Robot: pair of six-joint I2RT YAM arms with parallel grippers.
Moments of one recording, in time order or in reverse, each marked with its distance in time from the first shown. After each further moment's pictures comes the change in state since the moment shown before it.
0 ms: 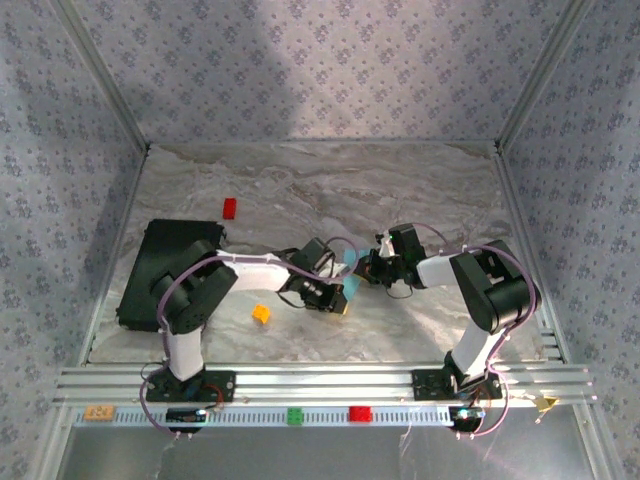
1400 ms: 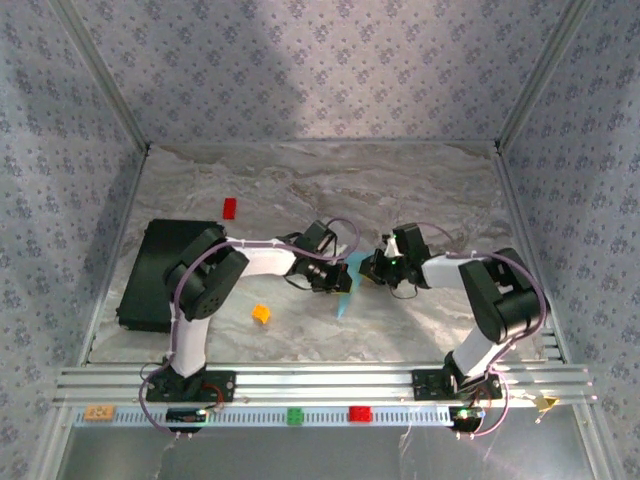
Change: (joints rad) left arm 0.082 0.126 0.144 0.047 0.020 -0.045; right arm -0.021 -0.104 0.000 -0.138 0.073 -0.010
